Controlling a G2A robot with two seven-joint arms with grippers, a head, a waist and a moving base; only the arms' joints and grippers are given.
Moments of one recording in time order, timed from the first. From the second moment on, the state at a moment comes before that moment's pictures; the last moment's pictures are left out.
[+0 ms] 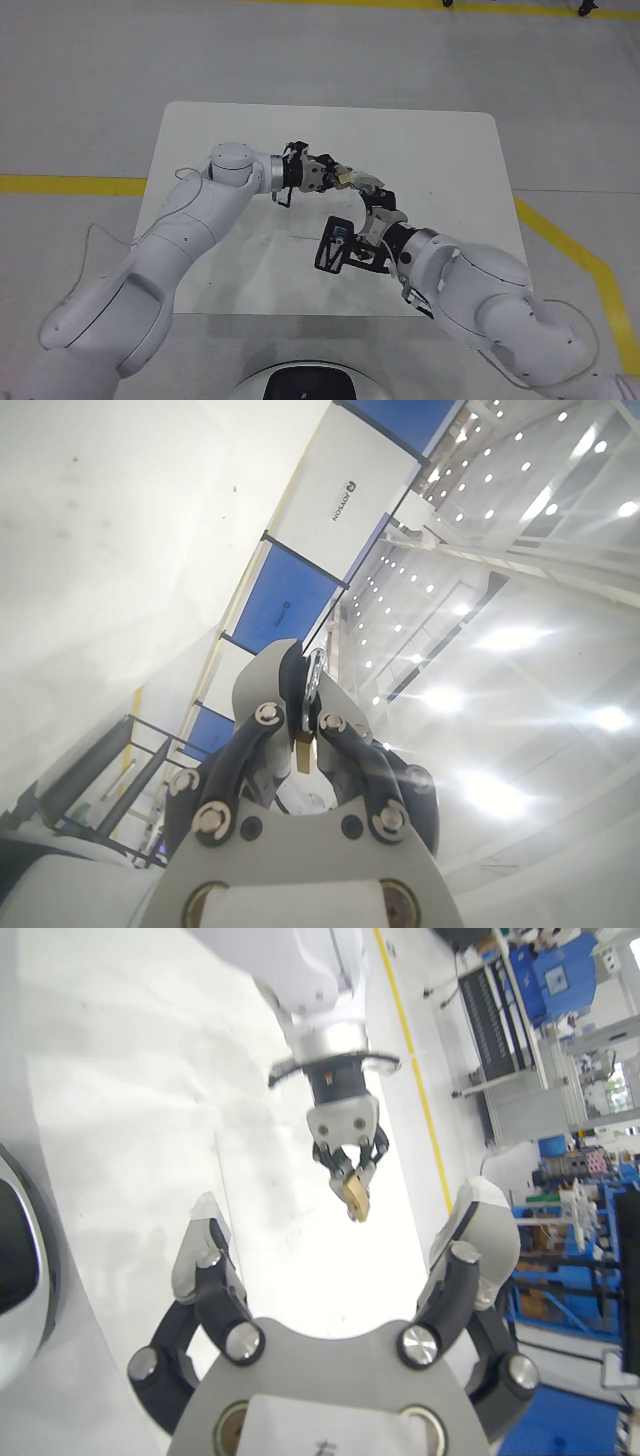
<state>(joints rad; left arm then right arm) 0.47 -1.47 -0.72 -0.67 -0.79 0.21 -1.00 -1.08 -0.83 1.01 -2.35 -1.33 -0.44 0.82</state>
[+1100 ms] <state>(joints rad) 0.68 -1.38 -0.91 -0.99 -0.50 -0.27 -0.89 -1.13 -0.84 1.09 -2.04 -1.44 -0.64 0.43</state>
